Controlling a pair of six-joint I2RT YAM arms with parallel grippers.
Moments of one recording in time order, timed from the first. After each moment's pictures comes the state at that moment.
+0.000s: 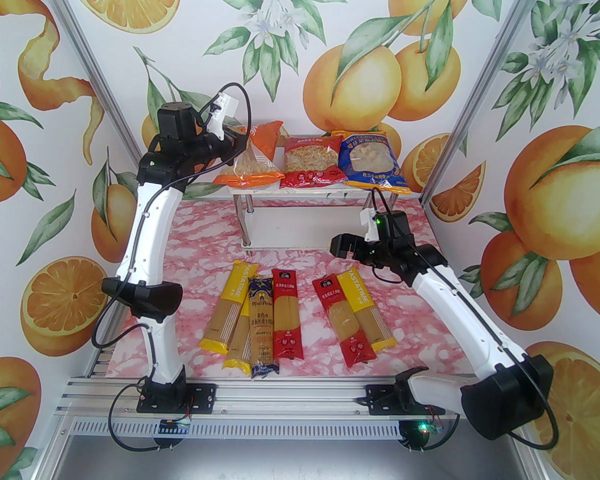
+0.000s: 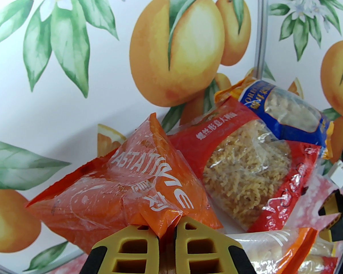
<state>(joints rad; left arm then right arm) -0.21 2.02 2.61 -0.78 0.48 0.15 0.28 1.28 1.18 -0.68 -0.27 0.46</state>
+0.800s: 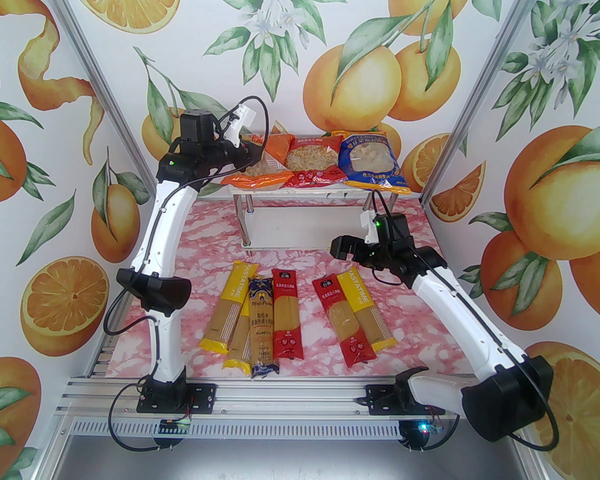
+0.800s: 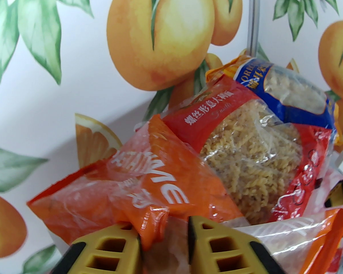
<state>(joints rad) -0.27 2.11 2.64 -0.83 0.46 0.22 0.28 1.27 1.15 -0.68 -0.26 0.47</state>
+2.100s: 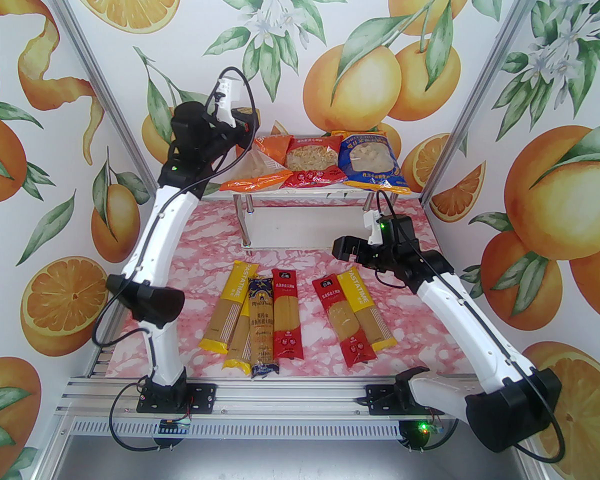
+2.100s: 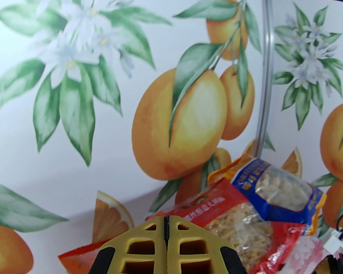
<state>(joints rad) -0.30 2.04 2.47 -0.34 0.30 -0.05 0.28 1.21 1.15 -0.69 -0.26 0.47</state>
